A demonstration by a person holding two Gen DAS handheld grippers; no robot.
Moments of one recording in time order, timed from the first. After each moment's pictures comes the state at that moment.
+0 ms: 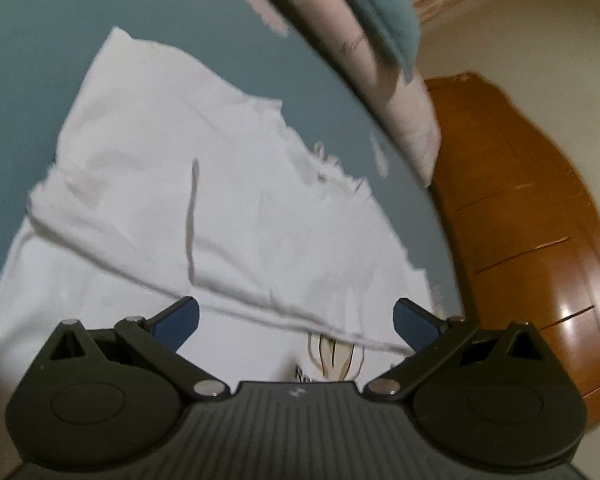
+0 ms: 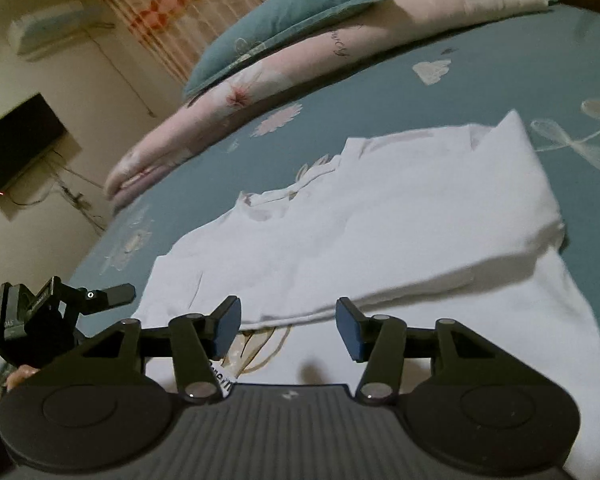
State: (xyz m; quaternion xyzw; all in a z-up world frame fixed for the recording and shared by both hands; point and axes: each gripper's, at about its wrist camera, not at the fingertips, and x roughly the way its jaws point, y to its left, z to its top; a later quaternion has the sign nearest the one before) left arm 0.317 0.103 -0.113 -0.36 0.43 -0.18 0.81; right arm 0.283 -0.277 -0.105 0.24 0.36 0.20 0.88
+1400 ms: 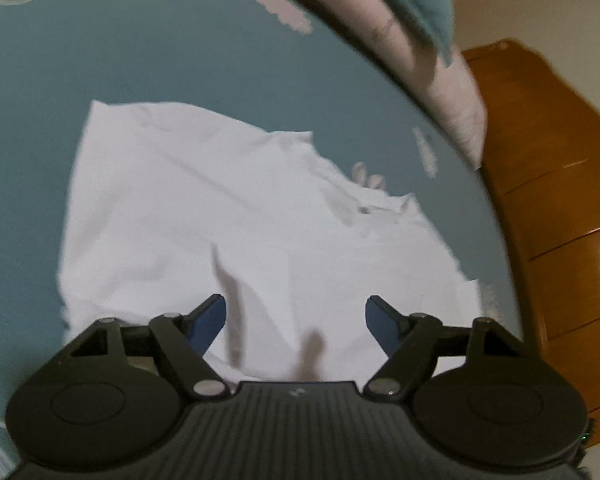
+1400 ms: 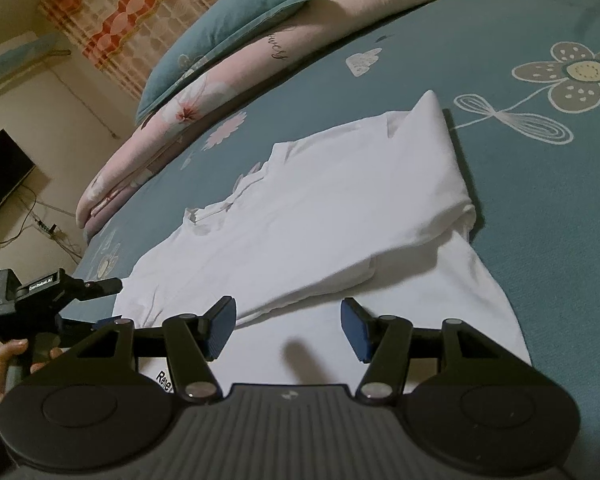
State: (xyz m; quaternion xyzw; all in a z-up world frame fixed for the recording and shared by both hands) left arm 0.390 0.123 -0.088 -0.28 0.49 -0.14 0.81; right arm 0.287 -0.323 -0.114 0.28 0.36 0.15 0.88
